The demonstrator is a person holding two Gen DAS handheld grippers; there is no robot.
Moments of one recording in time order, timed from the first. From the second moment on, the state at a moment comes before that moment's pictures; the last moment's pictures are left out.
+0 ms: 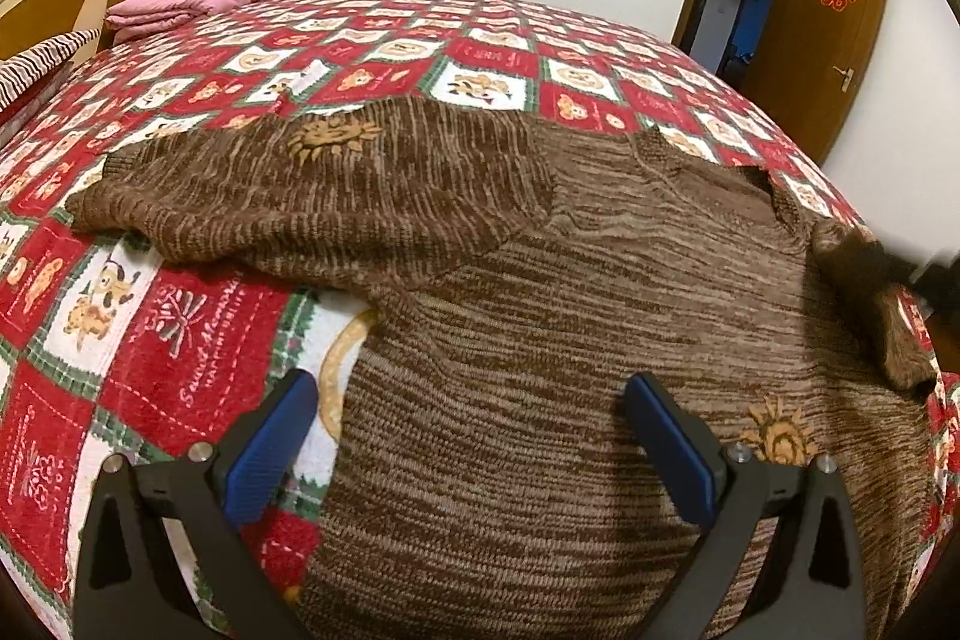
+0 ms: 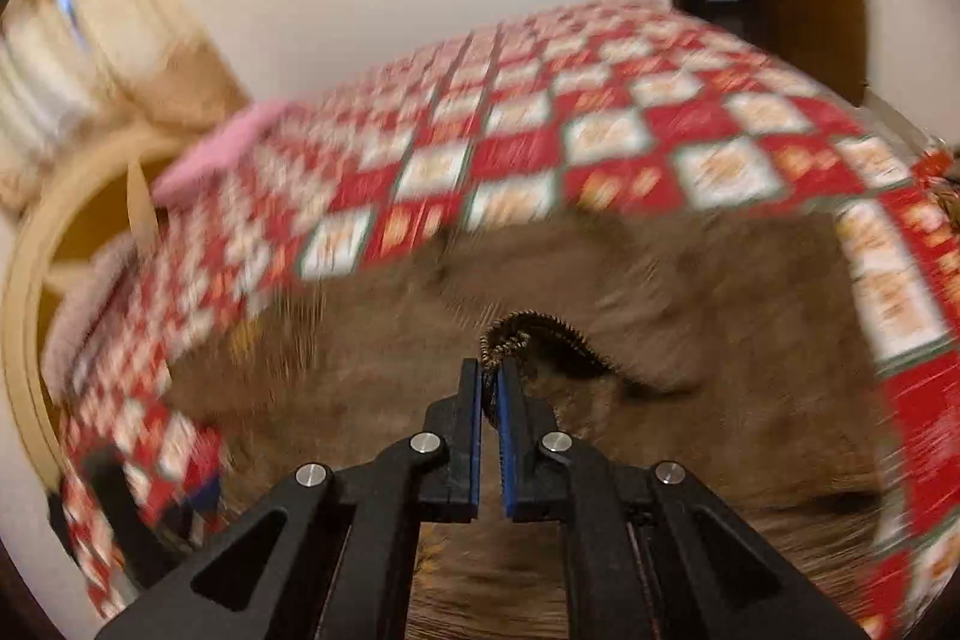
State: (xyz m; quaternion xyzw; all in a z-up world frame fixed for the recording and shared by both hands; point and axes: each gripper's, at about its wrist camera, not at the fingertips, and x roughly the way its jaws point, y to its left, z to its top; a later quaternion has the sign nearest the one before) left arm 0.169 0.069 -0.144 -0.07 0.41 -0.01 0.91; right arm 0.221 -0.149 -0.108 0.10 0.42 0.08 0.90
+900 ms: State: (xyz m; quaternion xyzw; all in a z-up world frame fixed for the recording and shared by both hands) left arm 0.167 0.070 -0.144 -0.08 0.40 -0.02 0.91; right arm 0.267 -0.209 -0.146 0.24 0.44 0.07 0.86
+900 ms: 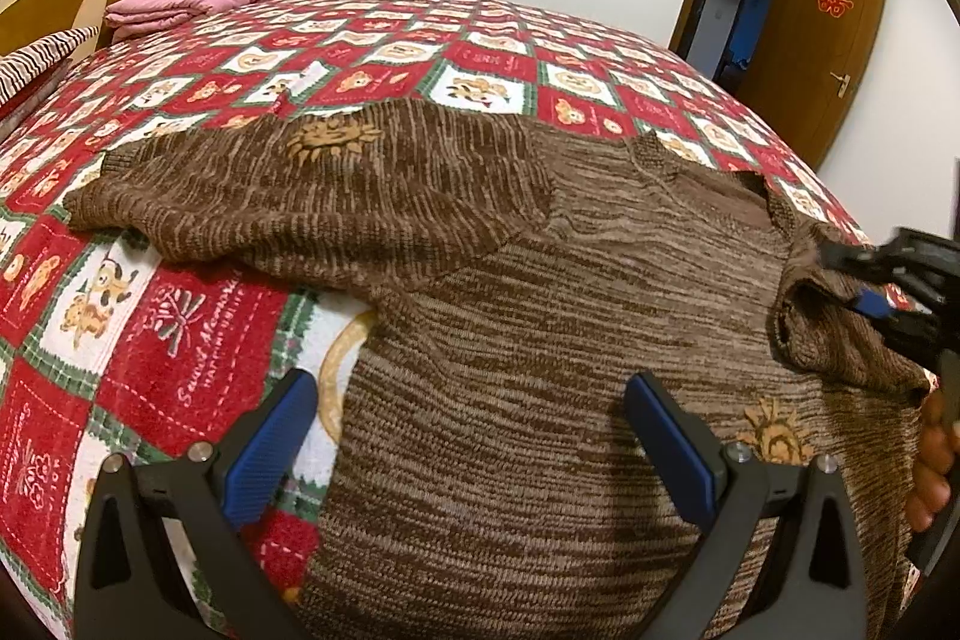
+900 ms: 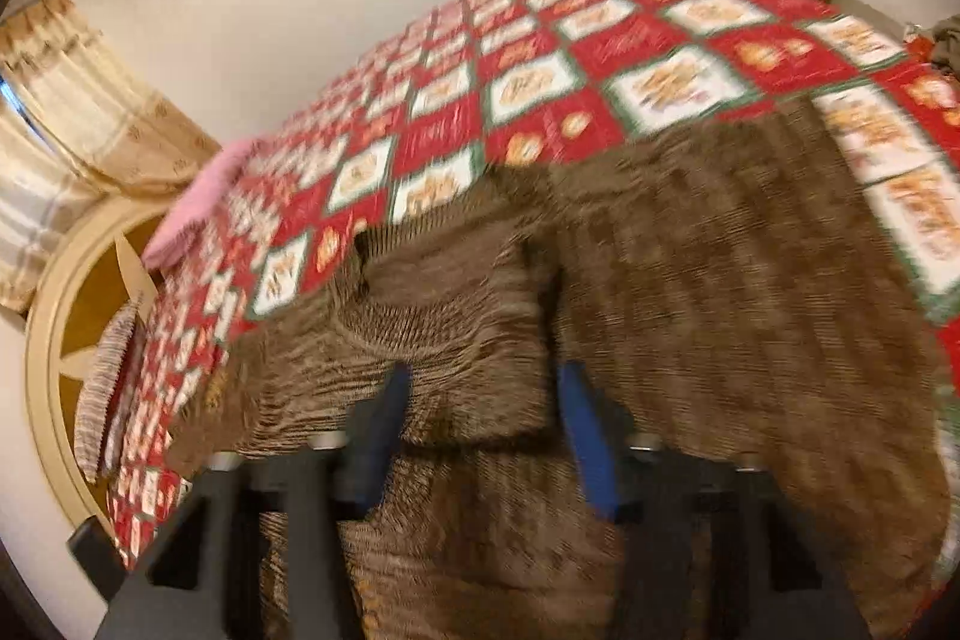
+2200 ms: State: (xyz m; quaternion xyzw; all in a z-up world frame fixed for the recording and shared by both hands) left arm 0.167 0.037 -0.111 -0.06 0.40 -0.06 0.91; right arm 0.157 -0.300 -0.099 0.11 0.37 -0.01 0.92
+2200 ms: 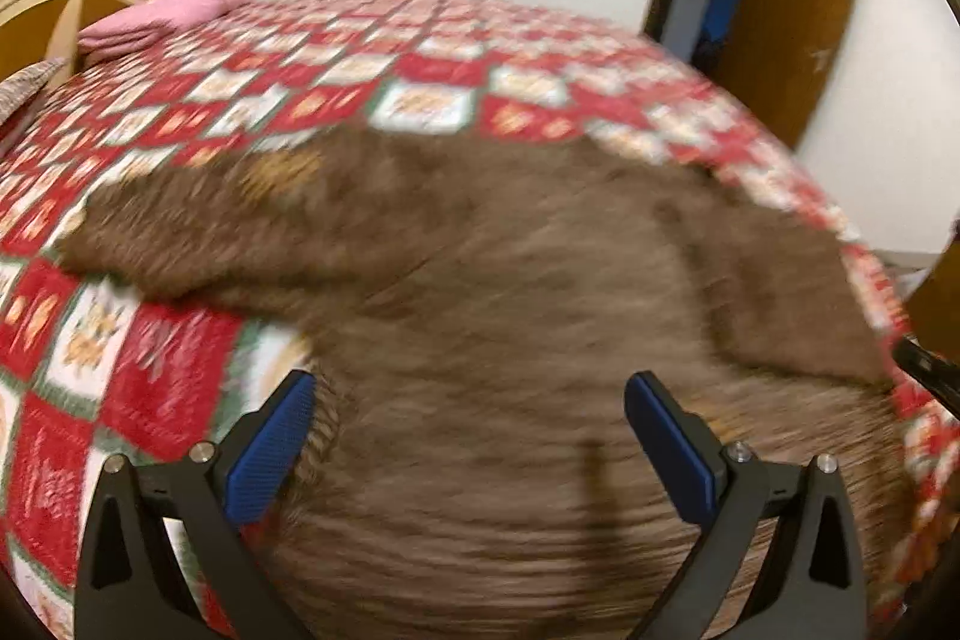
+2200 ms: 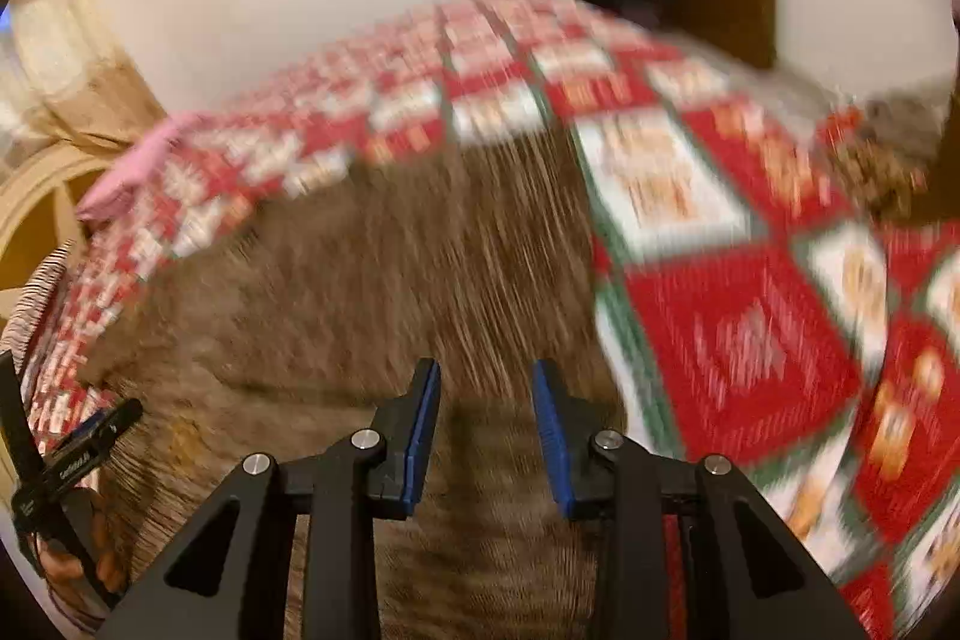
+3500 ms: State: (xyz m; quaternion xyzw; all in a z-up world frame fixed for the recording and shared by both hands) left arm 0.231 -0.071 -0.143 0.01 0.44 -0.02 0.90; right arm 0.207 -0.261 -0.148 0.02 0.39 -0.04 0.92
